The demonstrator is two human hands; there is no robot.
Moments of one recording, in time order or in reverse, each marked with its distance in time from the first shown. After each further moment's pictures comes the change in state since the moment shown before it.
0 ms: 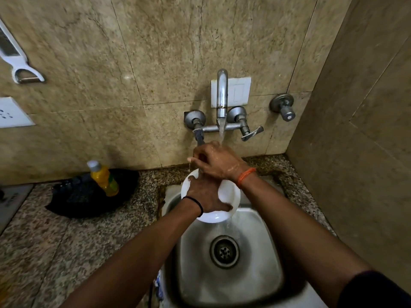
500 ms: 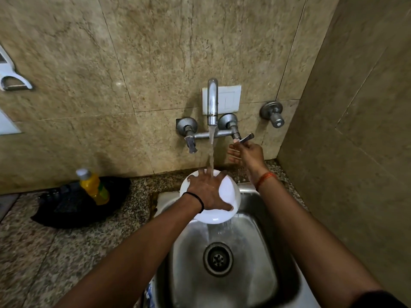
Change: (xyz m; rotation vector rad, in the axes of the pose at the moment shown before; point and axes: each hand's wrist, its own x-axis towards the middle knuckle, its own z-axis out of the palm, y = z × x) left_hand 0.019 0.015 -0.022 0.043 -0.086 0.035; right_hand -0.023 0.067 -0.017 1.176 0.527 0.883
